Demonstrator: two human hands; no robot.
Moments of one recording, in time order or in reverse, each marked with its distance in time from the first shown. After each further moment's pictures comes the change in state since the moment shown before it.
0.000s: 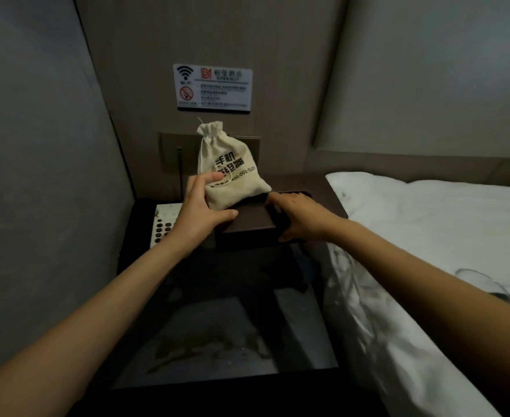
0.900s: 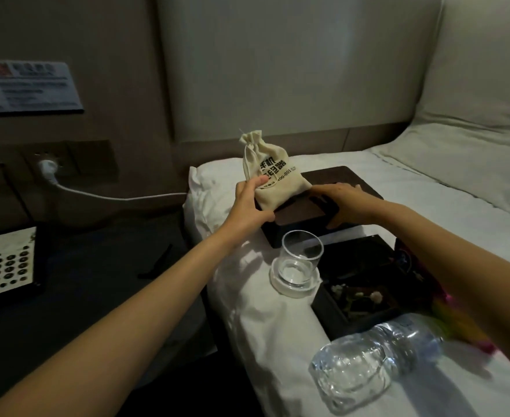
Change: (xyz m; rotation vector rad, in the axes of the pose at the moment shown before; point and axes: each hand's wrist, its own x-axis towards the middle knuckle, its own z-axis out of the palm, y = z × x) left_hand -0.028 0.137 0.289 -0.248 -0.501 -0.021; right_hand -0.261 0.227 -0.039 0.004 -0.043 0.560
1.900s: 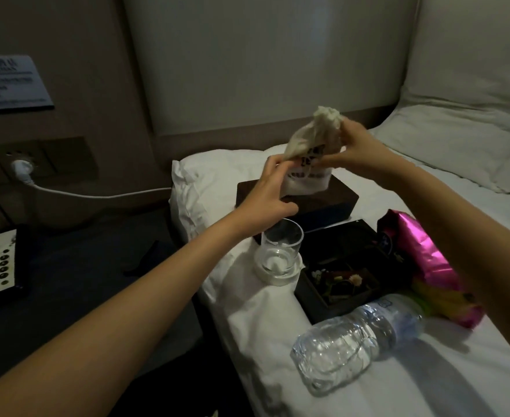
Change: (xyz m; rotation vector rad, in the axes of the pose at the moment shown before) left_hand -0.002 0.037 0.044 0.231 -0.263 0.317; right_hand -0.038 -0.004 -0.054 0.734 0.428 -0.049
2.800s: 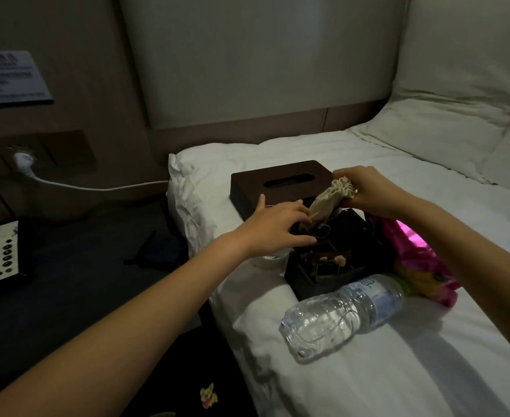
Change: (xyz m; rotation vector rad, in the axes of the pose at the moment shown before) left_hand -0.028 -0.007 0.040 0.473 -0.347 0.030; right_hand -0.068 0.046 -0.005 -0.482 -0.150 -0.019
